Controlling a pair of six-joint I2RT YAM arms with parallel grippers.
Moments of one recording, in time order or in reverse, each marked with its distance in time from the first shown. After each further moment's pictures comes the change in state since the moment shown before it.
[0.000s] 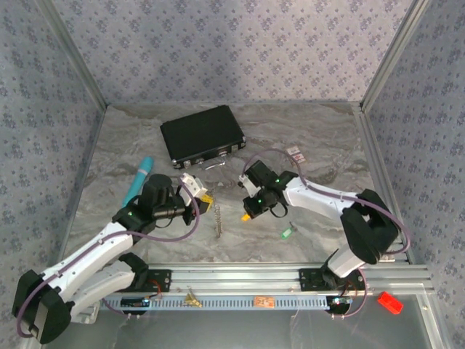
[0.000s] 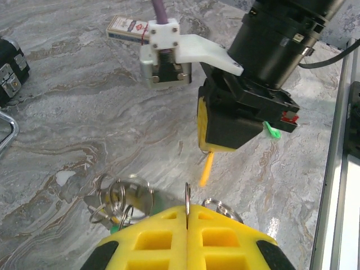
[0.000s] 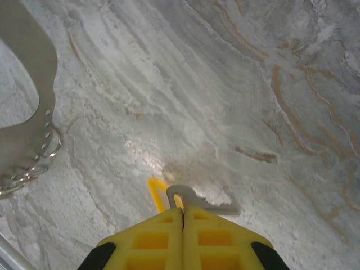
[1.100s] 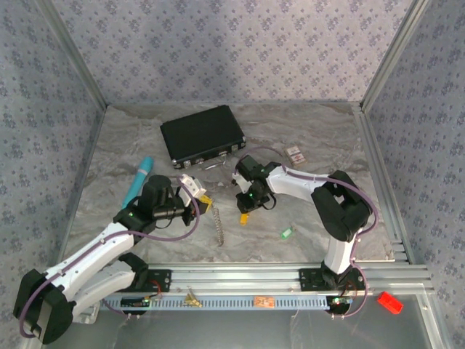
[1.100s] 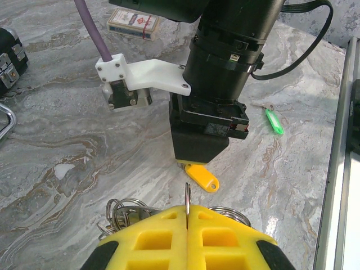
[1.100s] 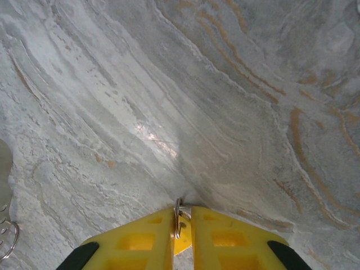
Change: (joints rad) left arm 0.021 0.005 -0.033 0.031 0.023 0.000; right arm -0.026 0.228 0.147 -0.053 -0.044 -0.007
